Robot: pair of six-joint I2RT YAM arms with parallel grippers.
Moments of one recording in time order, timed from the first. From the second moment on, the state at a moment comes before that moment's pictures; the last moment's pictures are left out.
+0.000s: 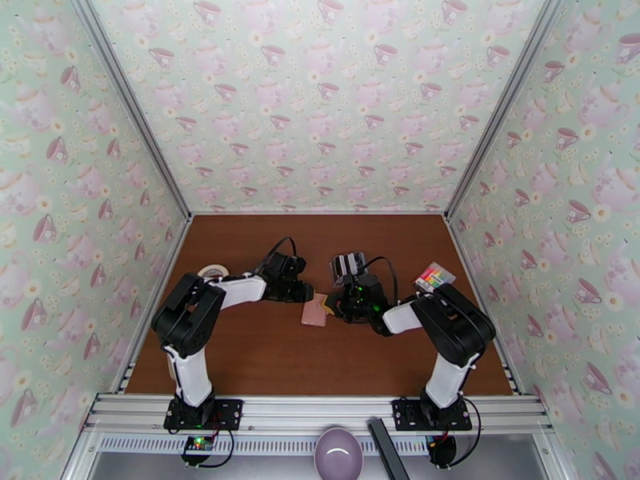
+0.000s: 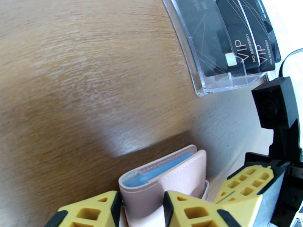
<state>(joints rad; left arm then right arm) -0.51 1.90 1.06 -0.16 0.44 -0.45 0.54 1.79 0.59 0.67 -0.61 1.25</state>
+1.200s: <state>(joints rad) -0.54 1.97 1.18 -0.26 0.46 -0.37 0.56 1.79 0.64 0.50 -0.54 1.20</state>
